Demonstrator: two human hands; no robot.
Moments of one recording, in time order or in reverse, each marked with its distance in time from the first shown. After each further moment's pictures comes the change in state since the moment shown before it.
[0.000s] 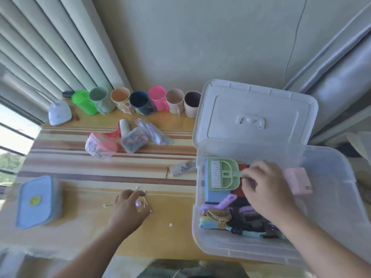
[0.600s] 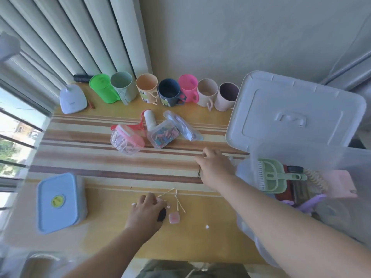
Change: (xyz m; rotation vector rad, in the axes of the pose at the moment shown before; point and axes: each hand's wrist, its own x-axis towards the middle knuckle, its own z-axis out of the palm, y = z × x) left_hand 0.046 -0.110 0.002 0.360 -0.201 0.307; right_hand 0.104 -0.174 0.195 -0.282 -0.611 -0.031
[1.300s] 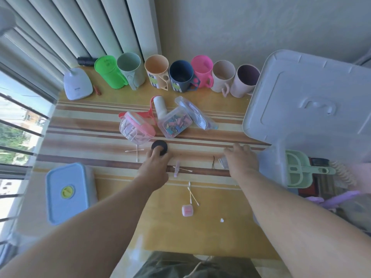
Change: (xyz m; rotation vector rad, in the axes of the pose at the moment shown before) left_hand 0.095 -0.025 -0.063 -0.011 0.043 0.000; right_hand 0.021 0.031 0.045 -0.197 -0.169 0.285
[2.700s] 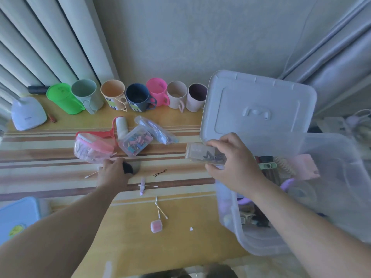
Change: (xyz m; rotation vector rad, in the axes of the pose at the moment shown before) left_hand 0.045 -0.011 -0.015 -0.133 0.048 -0.300; right_hand -0.112 0.081 -0.086 0.703 0.560 -0.212
